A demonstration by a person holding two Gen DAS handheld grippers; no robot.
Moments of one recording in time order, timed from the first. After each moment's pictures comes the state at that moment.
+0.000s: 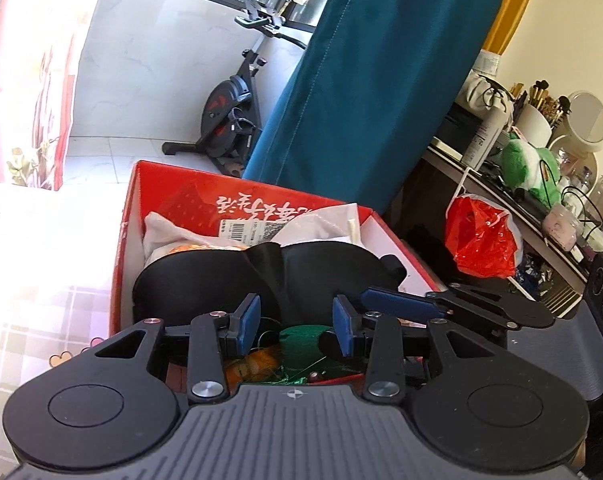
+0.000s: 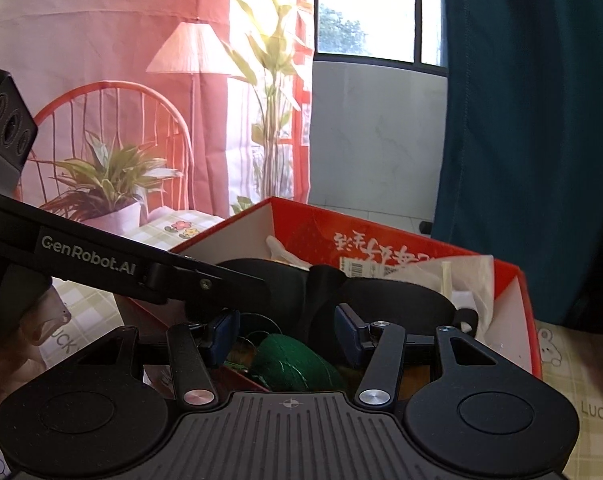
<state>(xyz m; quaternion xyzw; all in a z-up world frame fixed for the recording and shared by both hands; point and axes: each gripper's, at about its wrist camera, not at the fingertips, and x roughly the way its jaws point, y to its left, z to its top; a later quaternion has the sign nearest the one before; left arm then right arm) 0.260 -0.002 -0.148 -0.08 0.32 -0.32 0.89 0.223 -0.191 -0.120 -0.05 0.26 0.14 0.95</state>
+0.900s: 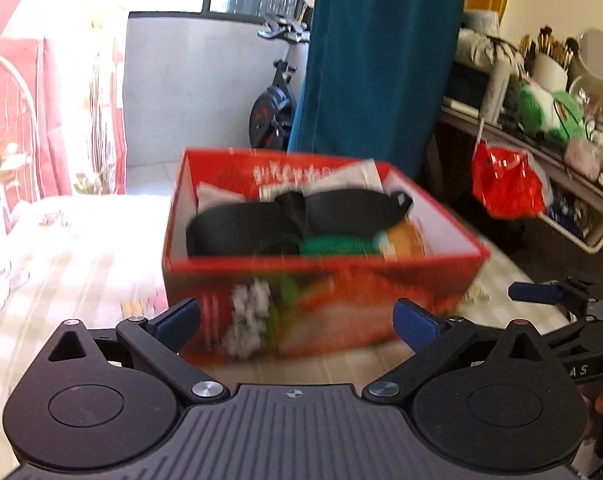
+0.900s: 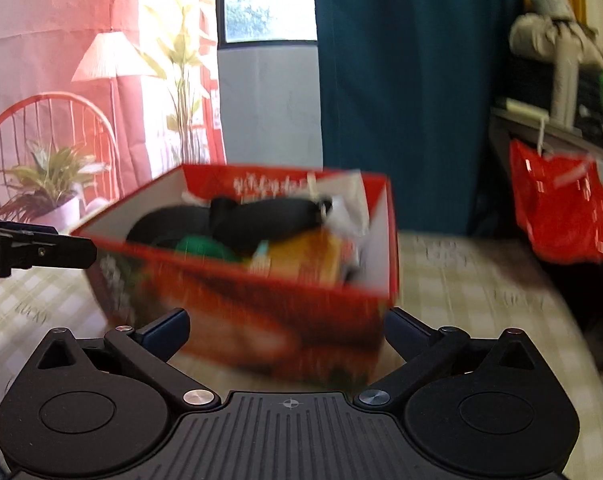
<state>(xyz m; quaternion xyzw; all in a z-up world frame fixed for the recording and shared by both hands) 0.160 -0.002 -0.152 0.02 0.31 -0.24 0.92 0.118 -0.256 -0.147 0.01 0.29 0.03 0.96</state>
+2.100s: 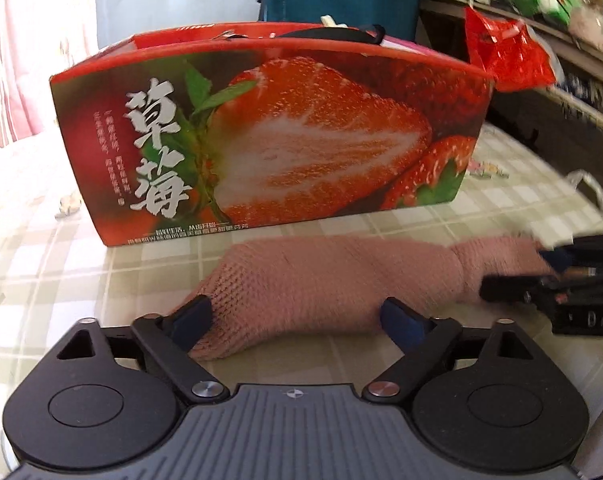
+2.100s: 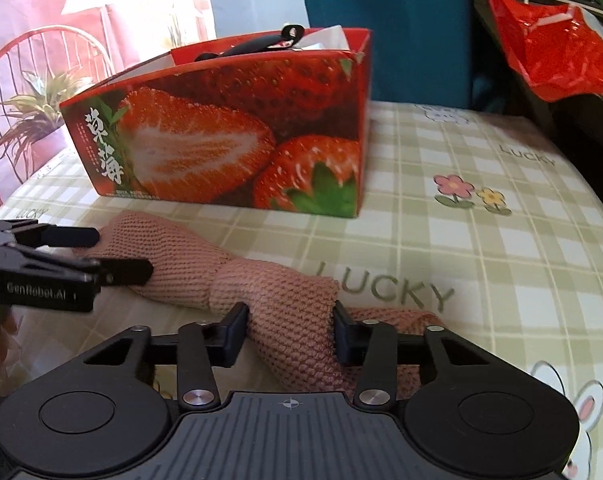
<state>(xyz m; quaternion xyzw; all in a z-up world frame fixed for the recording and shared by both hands) 0.137 -0.056 -0.264 0.10 0.37 -0.23 0.89 0.084 -0.280 -0.228 0.04 0.38 0.05 0.92</state>
